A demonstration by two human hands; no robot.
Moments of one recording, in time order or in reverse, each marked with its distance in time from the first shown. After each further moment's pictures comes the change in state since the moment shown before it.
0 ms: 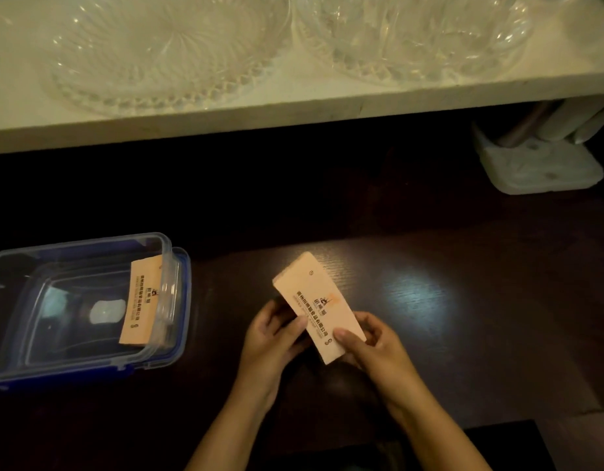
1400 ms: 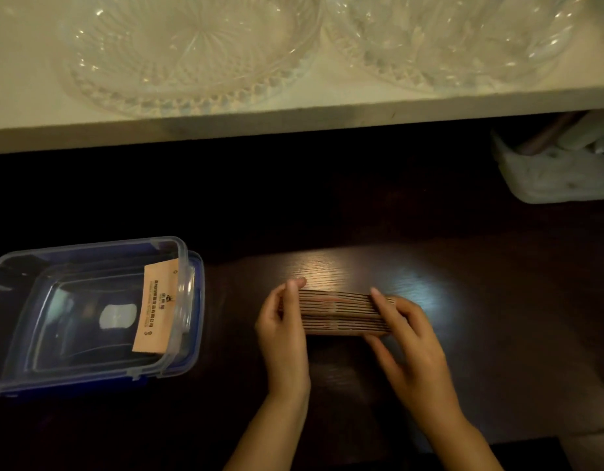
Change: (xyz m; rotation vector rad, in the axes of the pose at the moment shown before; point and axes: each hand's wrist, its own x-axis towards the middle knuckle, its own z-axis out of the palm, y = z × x) left_hand 0.017 0.014 0.020 0.090 0.331 0.320; right_hand 0.003 -0.011 -0.004 -0.958 0.182 -0.816
